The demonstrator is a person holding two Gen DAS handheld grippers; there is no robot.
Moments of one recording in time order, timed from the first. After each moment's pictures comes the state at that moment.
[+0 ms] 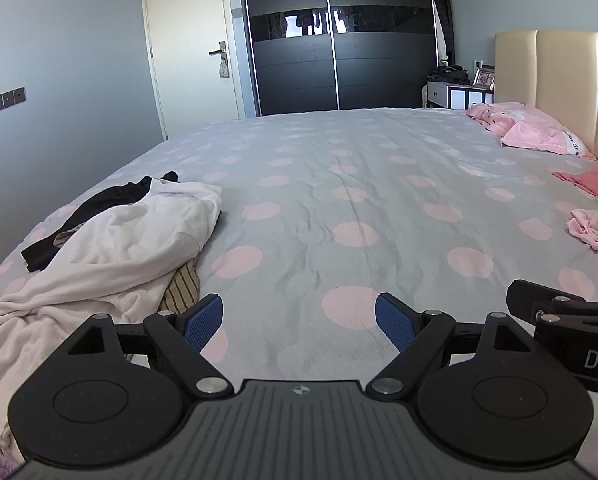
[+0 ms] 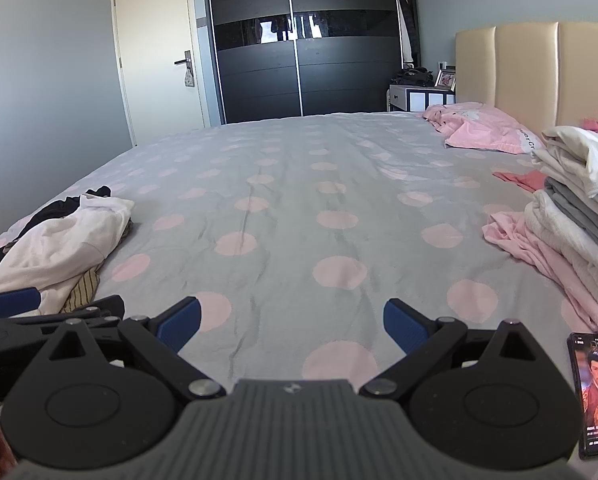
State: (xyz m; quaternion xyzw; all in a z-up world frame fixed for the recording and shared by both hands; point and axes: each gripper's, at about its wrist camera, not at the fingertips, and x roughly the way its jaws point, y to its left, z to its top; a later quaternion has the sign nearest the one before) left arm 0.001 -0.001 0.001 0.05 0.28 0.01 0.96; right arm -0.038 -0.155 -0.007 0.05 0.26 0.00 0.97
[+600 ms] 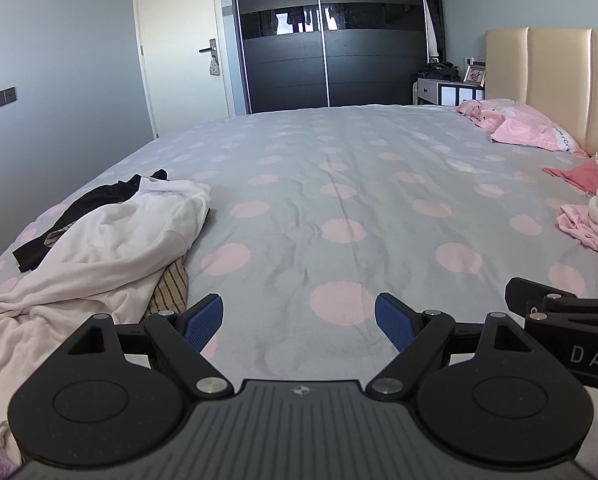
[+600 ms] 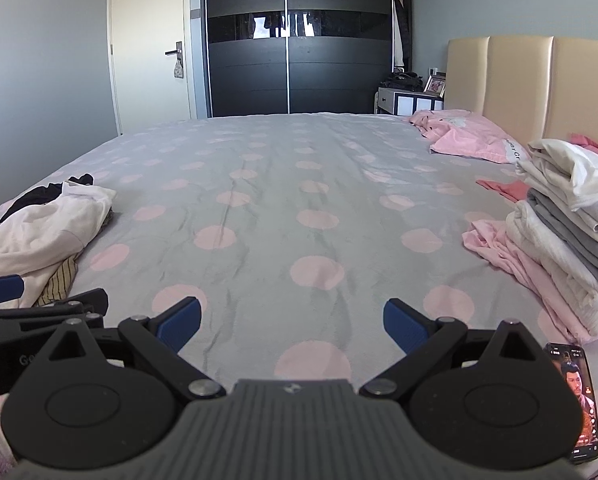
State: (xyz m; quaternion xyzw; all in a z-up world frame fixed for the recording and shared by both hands) left arm 0.000 -0.006 -0.001 0.06 0.28 0.00 0.96; right arm -0.034 -0.152 -0.008 0.02 0.26 -0.02 0.97
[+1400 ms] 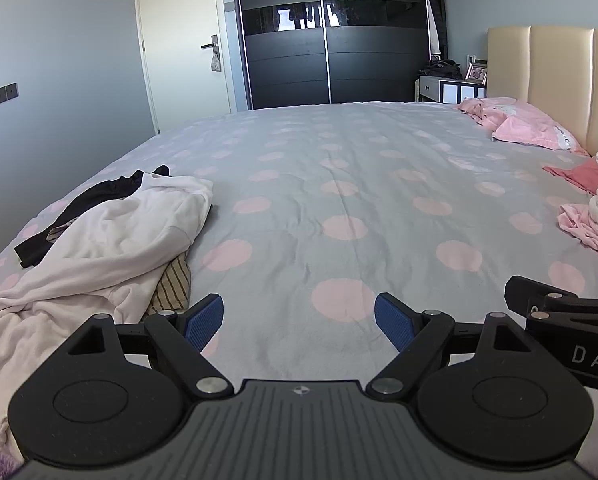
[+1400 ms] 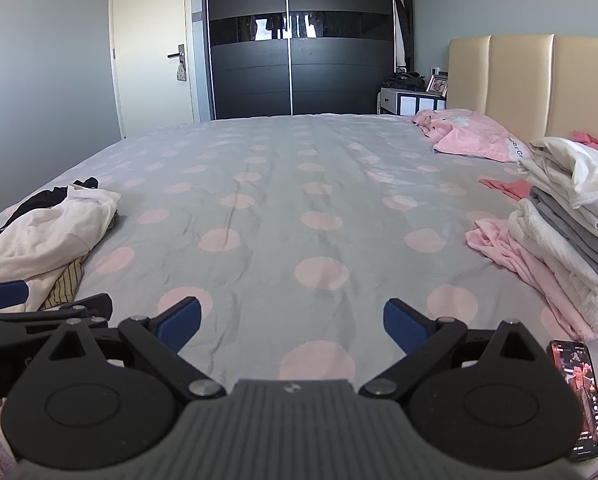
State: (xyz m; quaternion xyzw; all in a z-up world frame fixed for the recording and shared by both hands) left arm -0.002 -0.005 0.003 0.05 0.29 0.01 0.96; right arm -0.038 -0.153 -0.006 0.03 0.26 -0.01 0.97
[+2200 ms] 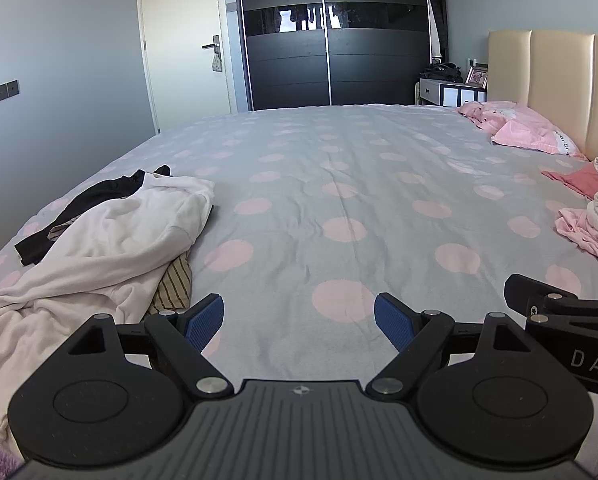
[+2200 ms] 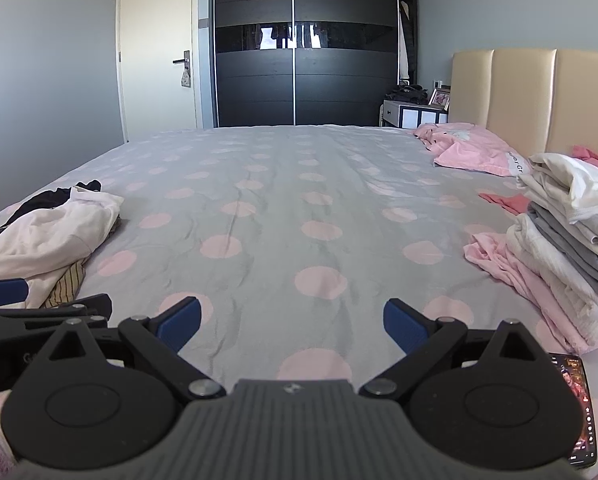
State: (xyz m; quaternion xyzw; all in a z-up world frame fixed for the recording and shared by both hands) left arm -0.004 -0.001 0.005 0.05 0.29 0.00 0.96; right arm -0.043 -0.151 -0.003 0.01 0.24 -0.01 0.97
